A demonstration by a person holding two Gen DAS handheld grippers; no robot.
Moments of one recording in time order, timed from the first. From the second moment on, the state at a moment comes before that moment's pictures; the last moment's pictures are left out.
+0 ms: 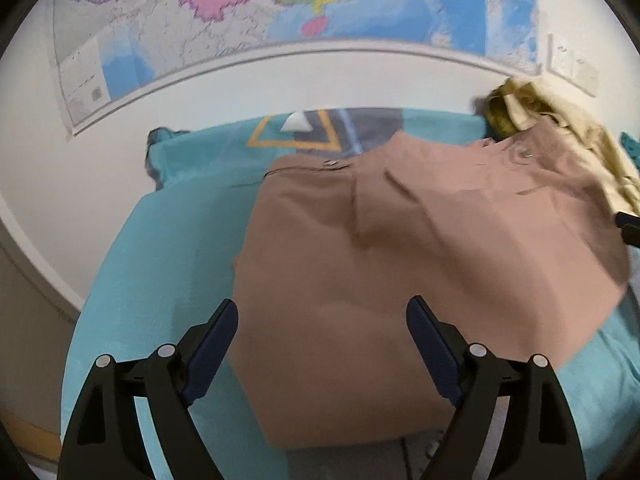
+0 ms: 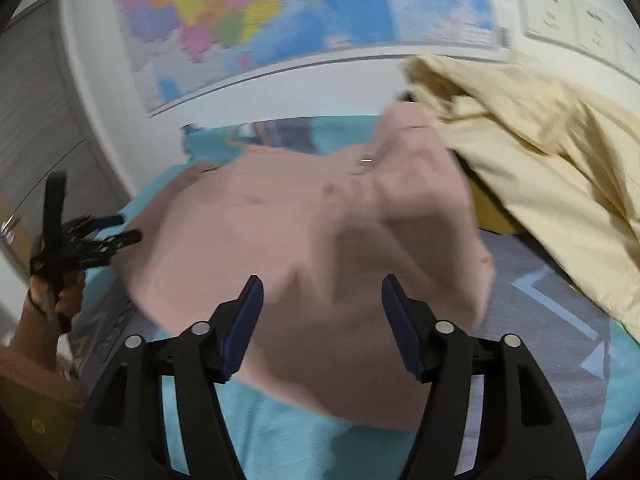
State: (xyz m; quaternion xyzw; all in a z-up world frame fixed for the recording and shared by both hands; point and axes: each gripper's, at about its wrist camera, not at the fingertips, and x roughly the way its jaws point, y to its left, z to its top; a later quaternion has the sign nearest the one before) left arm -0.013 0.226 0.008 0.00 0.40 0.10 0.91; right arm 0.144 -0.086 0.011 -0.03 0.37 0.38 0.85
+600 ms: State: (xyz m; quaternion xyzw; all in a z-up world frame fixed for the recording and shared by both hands) left arm -0.017 0.231 -0.008 -0.04 0.43 0.13 0.89; right arm 0.135 -0.053 0.003 -0.05 0.37 0.41 0.83
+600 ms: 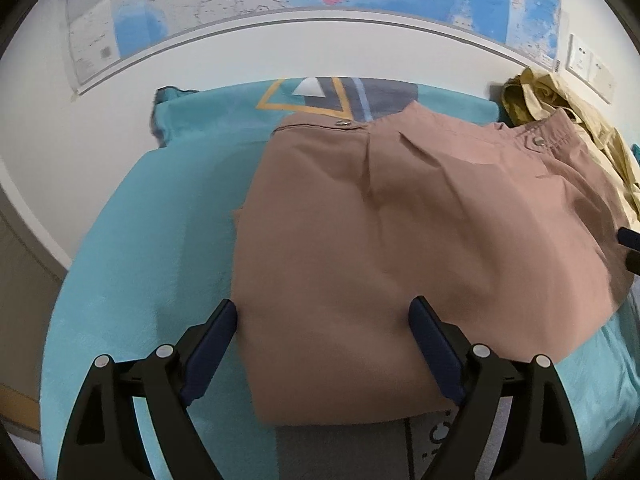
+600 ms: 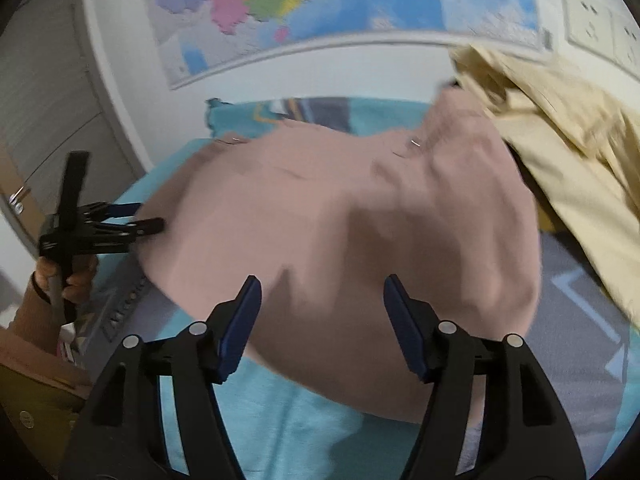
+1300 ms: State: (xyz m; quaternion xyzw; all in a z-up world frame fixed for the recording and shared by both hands) left arm -0.017 0.245 -0.023 -0.09 0.45 0.10 0.88; right arm 0.095 0.031 0.001 -0.11 0.37 0.47 0.80
